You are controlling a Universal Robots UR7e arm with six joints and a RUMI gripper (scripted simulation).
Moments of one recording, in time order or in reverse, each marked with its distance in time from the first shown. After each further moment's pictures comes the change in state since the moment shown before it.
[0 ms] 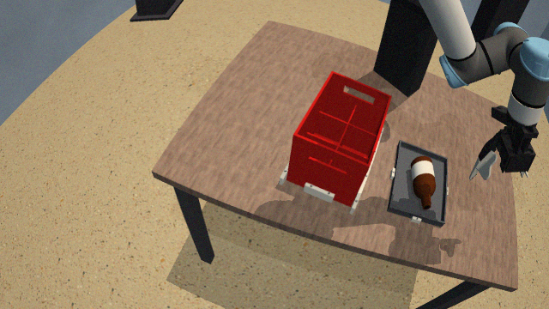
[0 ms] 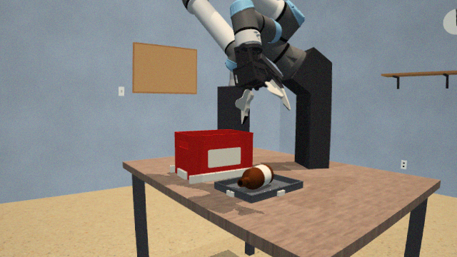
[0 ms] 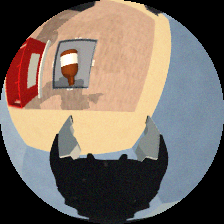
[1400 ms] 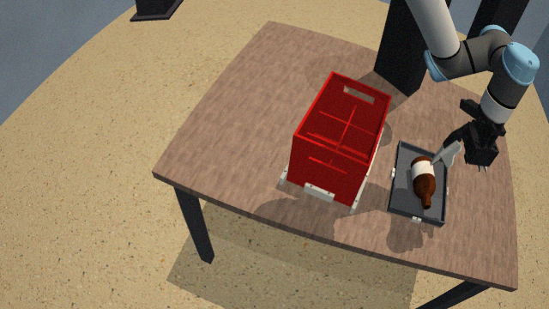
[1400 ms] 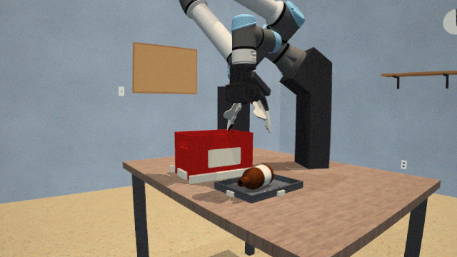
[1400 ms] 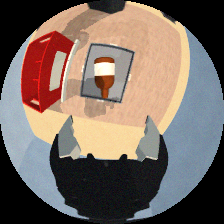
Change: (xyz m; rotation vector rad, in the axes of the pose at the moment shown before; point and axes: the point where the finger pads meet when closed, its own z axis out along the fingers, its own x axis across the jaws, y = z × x) arm -0.106 -0.051 0.015 0.077 -0.246 -0.034
